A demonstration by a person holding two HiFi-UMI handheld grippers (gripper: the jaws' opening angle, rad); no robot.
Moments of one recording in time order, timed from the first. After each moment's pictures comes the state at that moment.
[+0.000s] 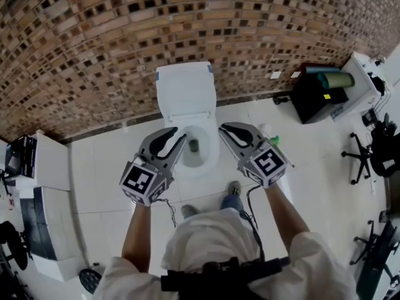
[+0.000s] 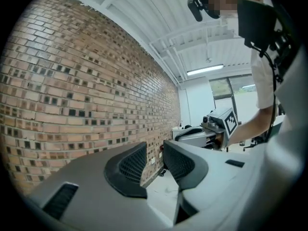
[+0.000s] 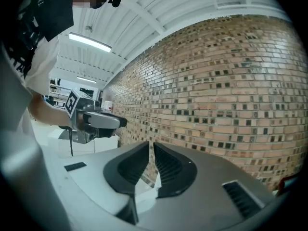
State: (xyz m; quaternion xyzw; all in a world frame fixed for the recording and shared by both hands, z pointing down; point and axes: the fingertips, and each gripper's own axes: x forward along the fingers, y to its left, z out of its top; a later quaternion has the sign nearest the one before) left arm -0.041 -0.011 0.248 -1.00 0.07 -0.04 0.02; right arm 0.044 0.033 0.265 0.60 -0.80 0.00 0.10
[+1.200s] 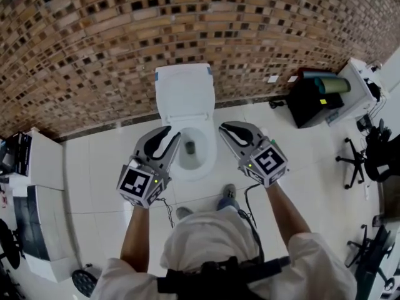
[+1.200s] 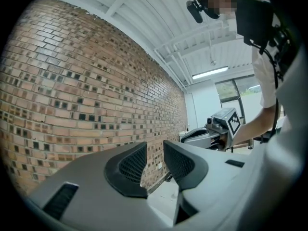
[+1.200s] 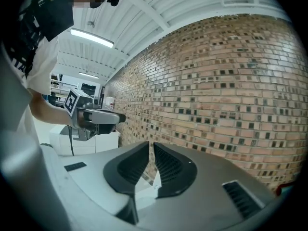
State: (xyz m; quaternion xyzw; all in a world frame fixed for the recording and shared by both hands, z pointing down) left arm -0.058 -0.031 0.240 -0.99 0.11 0.00 0.02; right arm 0.040 0.024 0.261 0.59 -0.80 0.00 0.13
